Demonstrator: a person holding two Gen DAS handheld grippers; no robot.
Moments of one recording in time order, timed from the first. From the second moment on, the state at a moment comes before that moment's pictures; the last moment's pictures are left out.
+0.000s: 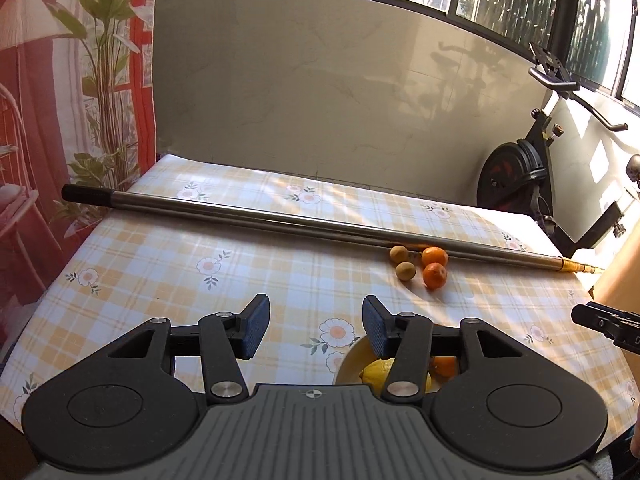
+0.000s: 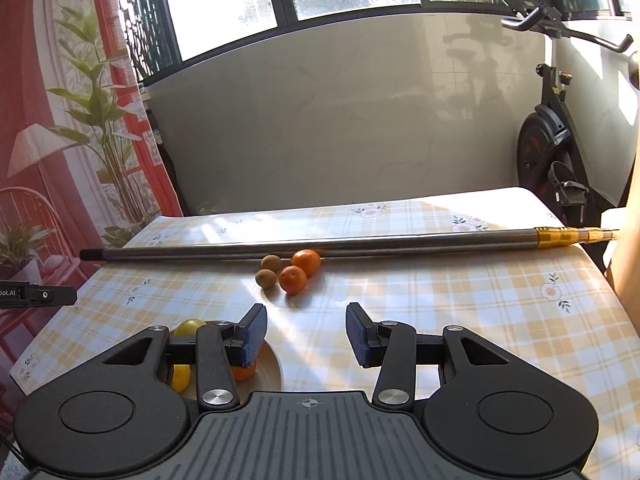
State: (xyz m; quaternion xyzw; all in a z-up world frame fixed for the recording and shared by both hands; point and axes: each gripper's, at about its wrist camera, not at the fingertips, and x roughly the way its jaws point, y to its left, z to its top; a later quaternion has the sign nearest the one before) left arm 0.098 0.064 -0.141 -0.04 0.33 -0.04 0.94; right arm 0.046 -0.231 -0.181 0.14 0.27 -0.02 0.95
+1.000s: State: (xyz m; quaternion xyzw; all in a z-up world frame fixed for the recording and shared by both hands) left arm 0.201 0.026 -0.158 -0.03 0.34 -0.10 0.94; right arm 0.152 -0.248 -0.198 0.13 0.27 -0.02 0.95
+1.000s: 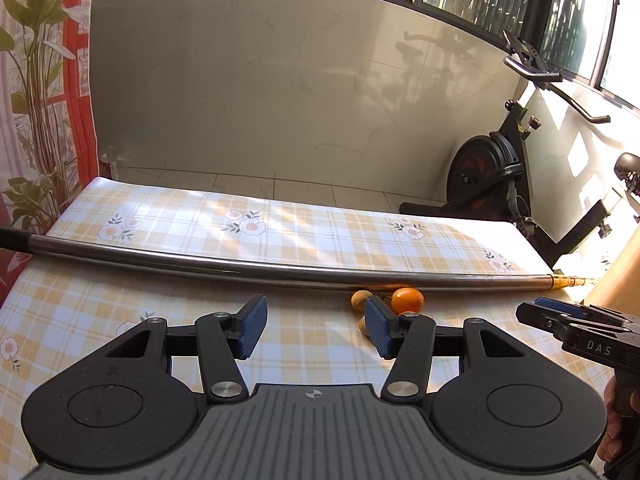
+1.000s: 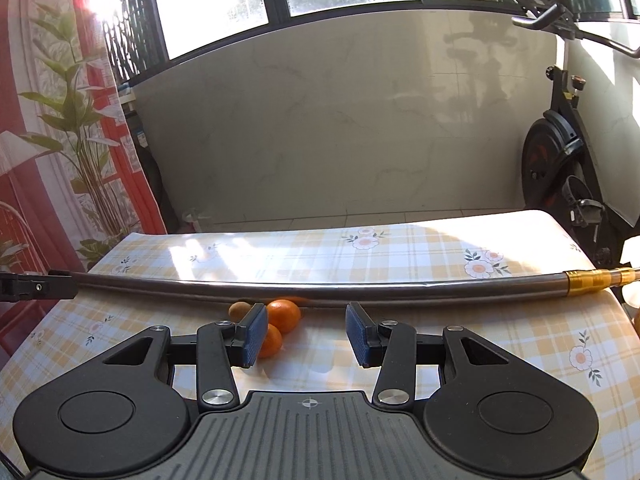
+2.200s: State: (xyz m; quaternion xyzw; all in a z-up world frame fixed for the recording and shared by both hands) left arm 0.324 -0.007 -0.257 -0.07 0.45 -0.14 0.88; right arm 0.296 -0.247 -0.291 0.21 0.37 0.05 0.90
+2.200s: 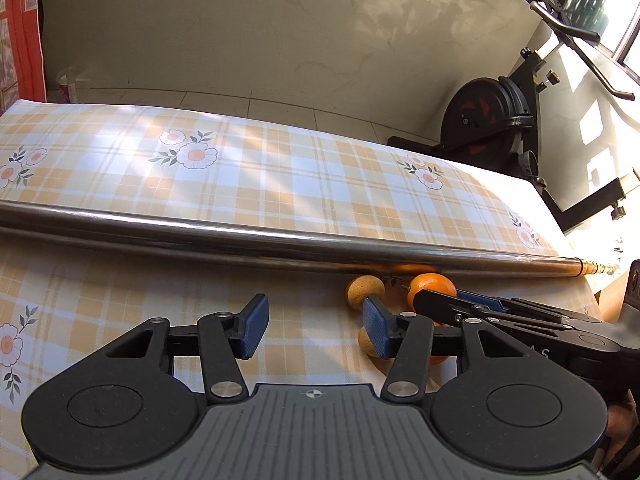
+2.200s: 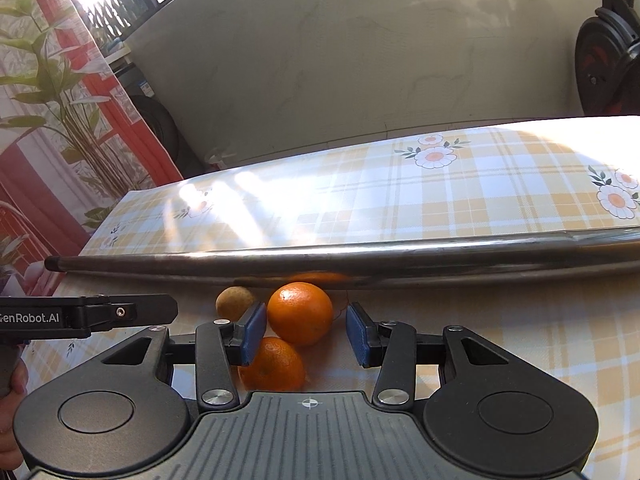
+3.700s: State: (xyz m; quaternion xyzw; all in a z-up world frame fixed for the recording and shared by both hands) left arm 0.326 -0.036 -0.287 -0.10 0.49 -0.18 0.84; right arm 0.180 -0.287 -0.282 0.29 0.34 -0.03 0.89
